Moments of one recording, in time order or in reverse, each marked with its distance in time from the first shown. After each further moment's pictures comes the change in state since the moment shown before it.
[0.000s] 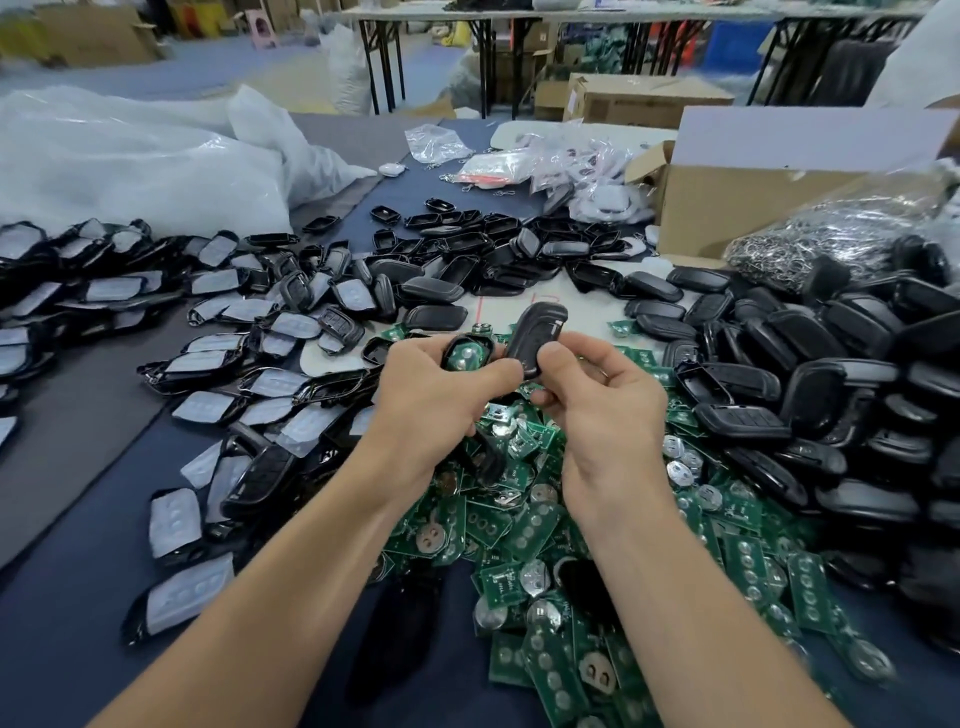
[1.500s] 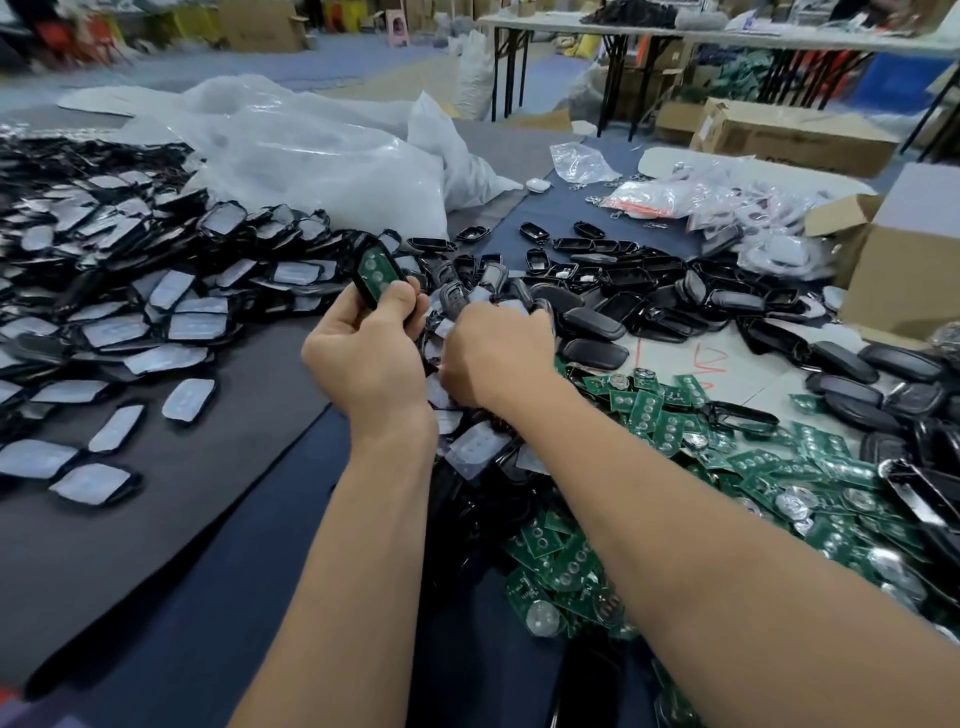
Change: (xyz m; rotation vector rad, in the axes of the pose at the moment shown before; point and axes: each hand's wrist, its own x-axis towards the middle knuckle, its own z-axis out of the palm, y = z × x) left_hand 0.037 0.014 -0.133 -0.569 0.972 0.094; right_hand 0.020 0.072 0.207 -1.794 -0.655 -0.653
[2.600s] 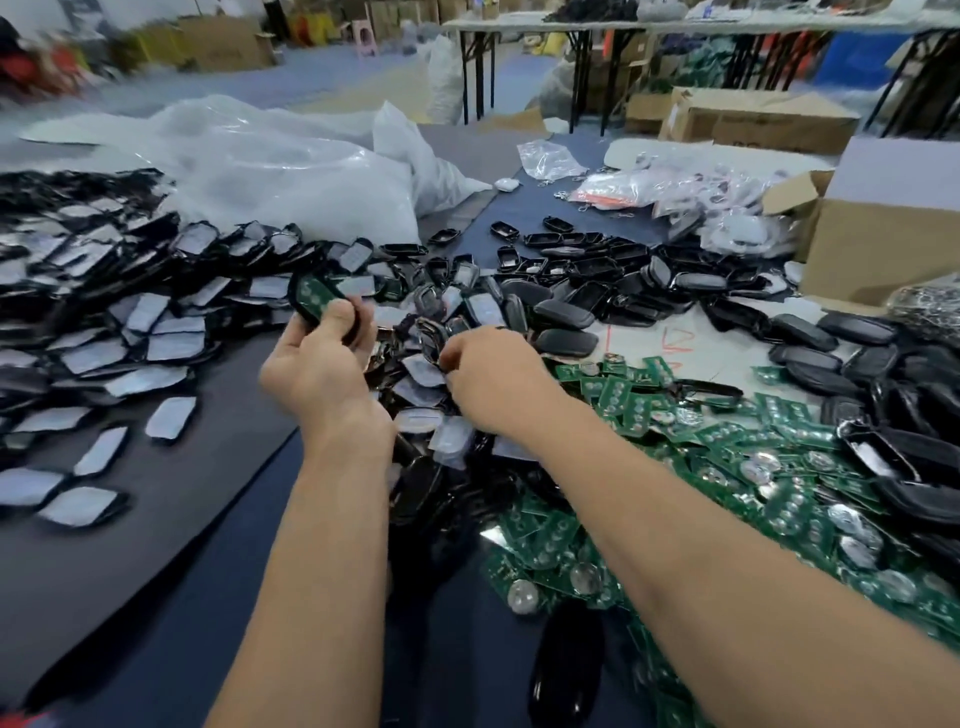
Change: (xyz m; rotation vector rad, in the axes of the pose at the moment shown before) left_hand 0.011 0.004 -0.012 -0.086 0.034 -0.102; right_hand -0.033 0.028 -0.005 0.244 -0.089 -0.054
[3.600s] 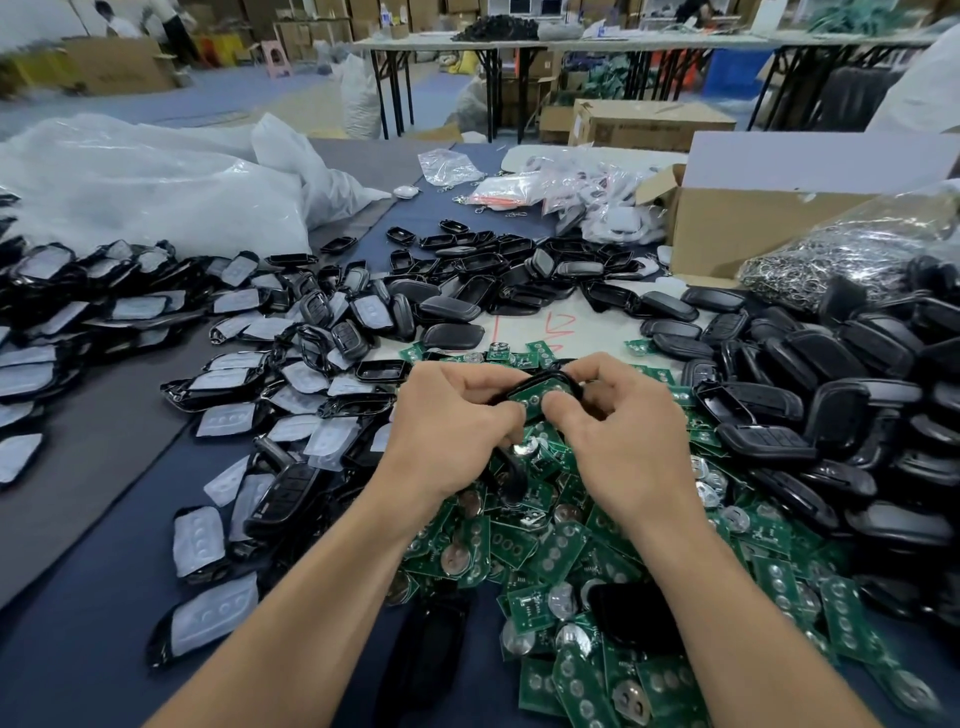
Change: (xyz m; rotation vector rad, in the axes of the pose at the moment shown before) left_hand -0.128 -0.066 0.021 0.843 -1.011 0.053; right_hand -0.152 0.126 -0.017 0.660 0.604 0.282
